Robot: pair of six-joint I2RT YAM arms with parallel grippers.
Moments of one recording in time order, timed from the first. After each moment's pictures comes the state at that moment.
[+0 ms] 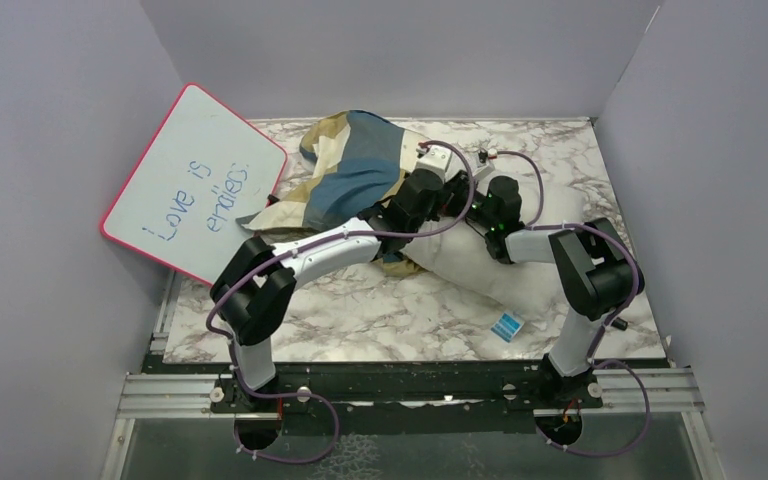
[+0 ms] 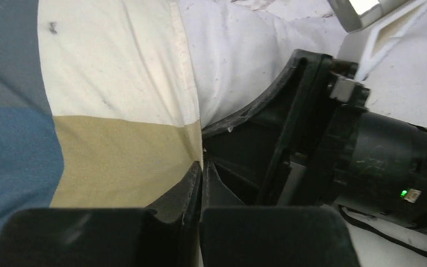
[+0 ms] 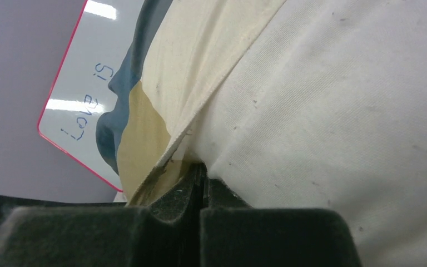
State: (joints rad) left arm -0.89 1.80 1.36 0.03 -0.41 -0.20; right arm 0.36 1.82 0.81 0.94 -0.44 0.80
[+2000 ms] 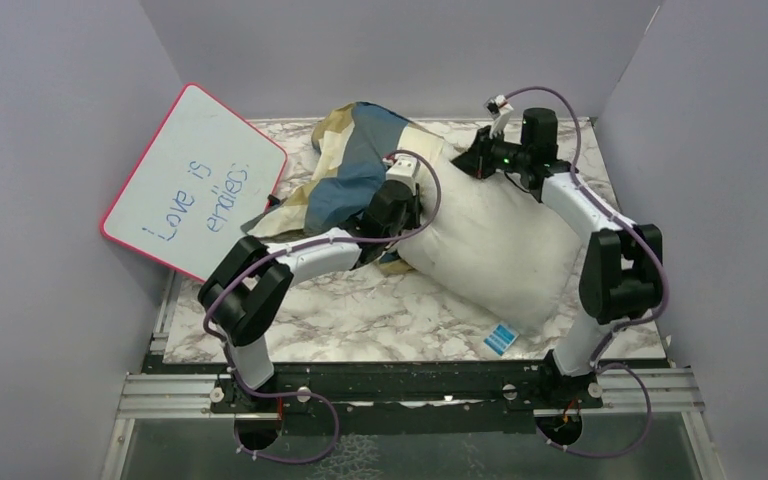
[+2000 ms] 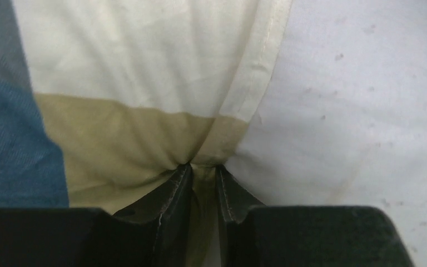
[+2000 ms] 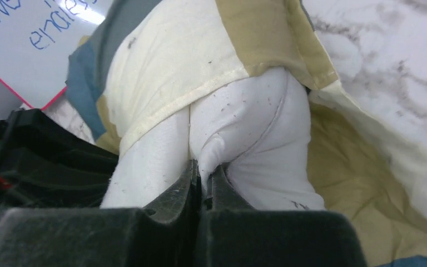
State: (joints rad) left arm -0.77 1.74 1.06 0.30 -0.25 -0.38; right arm 0.15 1.79 1.34 0.00 -0.79 0.11
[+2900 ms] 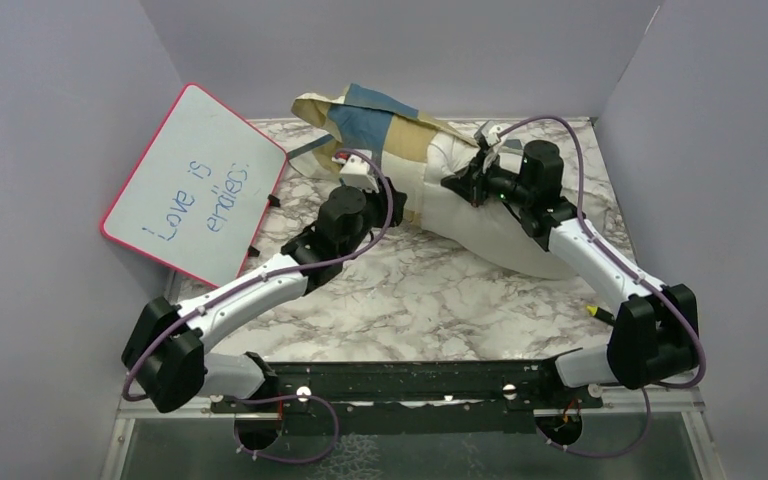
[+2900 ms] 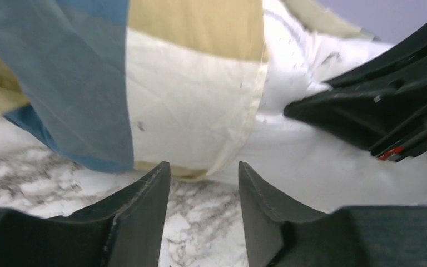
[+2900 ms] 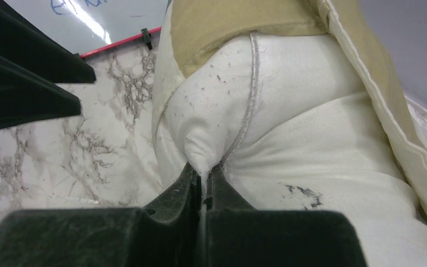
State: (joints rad) left arm -0.78 1.33 0.91 0.22 -0.27 -0.43; right arm 0.29 1.39 1.00 0.17 -0.67 -0.11
